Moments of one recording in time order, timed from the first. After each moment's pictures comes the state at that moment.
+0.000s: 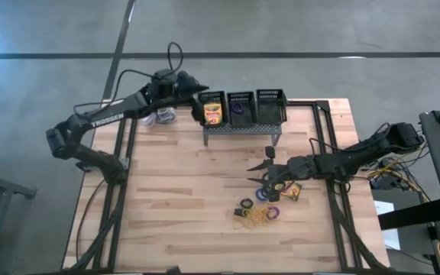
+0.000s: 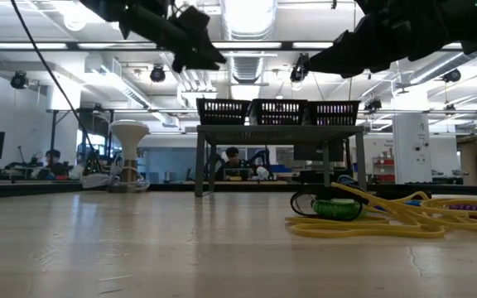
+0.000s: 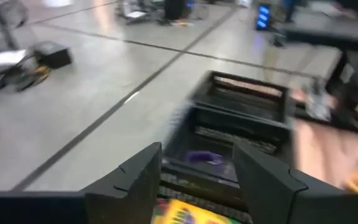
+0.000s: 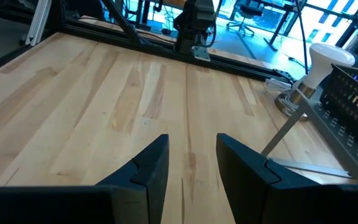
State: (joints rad) left arm 0.56 1.41 1.14 -0.06 0.13 0.07; right arm 0.22 1.22 0.49 0.44 0.24 -0.13
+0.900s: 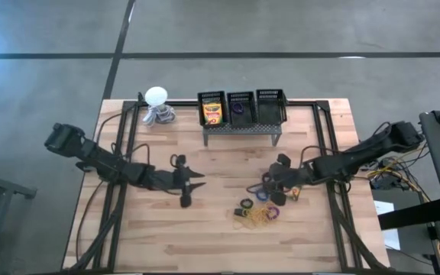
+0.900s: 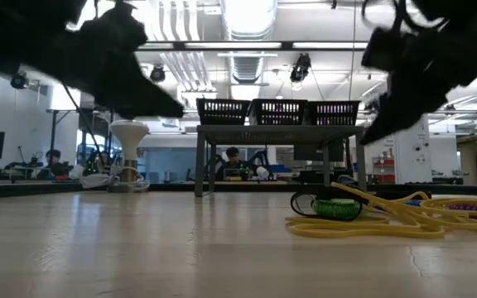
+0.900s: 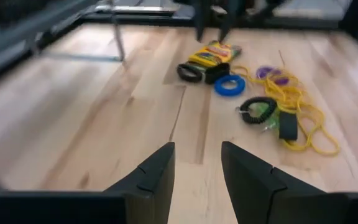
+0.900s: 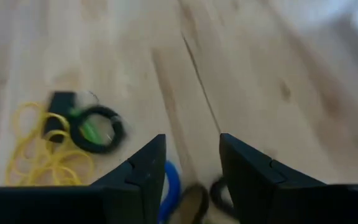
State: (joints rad) left arm -0.31 1.40 0.42 0.54 -0.43 -0.20; right arm 0.29 1.21 0.53 -0.16 0.32 0.52
